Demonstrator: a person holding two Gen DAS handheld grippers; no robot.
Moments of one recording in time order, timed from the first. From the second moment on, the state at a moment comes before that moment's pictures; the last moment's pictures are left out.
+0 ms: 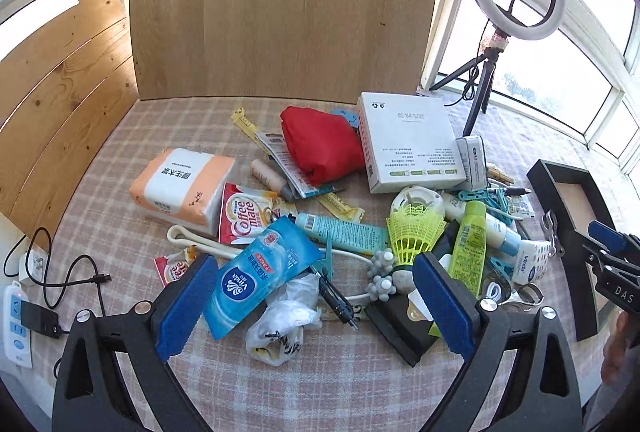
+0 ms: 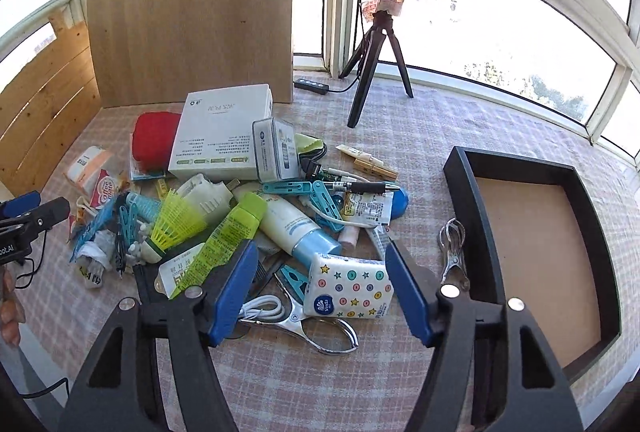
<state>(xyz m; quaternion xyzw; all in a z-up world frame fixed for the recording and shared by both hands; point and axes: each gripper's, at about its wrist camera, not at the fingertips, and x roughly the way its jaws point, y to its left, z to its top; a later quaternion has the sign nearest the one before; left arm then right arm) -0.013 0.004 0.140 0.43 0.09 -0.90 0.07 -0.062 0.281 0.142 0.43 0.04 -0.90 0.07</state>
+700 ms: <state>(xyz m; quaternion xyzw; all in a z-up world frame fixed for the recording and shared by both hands) -0.122 0.029 0.140 0.44 0.11 -0.89 0.07 -0.178 0.234 0.106 0.48 0.06 -0.87 0.12</state>
